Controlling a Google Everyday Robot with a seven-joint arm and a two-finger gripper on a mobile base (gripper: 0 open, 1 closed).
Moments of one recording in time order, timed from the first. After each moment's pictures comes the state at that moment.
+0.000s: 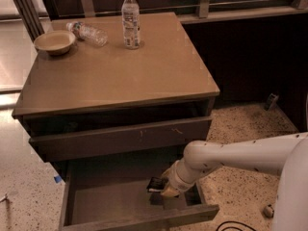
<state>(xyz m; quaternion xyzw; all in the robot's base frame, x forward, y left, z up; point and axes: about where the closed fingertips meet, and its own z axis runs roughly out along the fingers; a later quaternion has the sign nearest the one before) 0.457 -0.047 0.456 -0.65 0.73 0.17 0.15</state>
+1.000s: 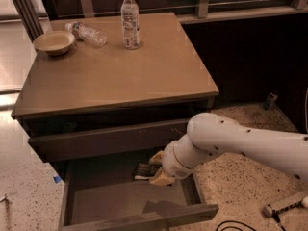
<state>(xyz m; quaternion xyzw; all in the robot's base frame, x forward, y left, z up) 0.426 -0.014 0.624 -0.67 0.68 0.19 0.20</state>
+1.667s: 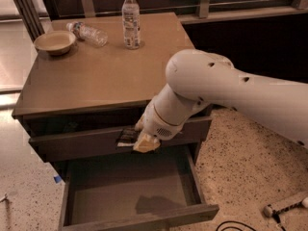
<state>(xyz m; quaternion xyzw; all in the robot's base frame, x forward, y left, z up) 0.457 0.026 0.764 -0.67 0.70 0.15 0.19</state>
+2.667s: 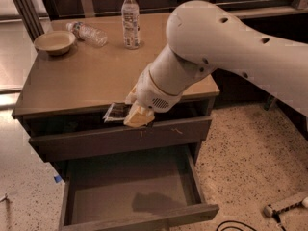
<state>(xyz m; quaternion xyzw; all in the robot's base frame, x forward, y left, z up) 0.473 0.041 0.848 -0.69 0.67 0.15 0.24</state>
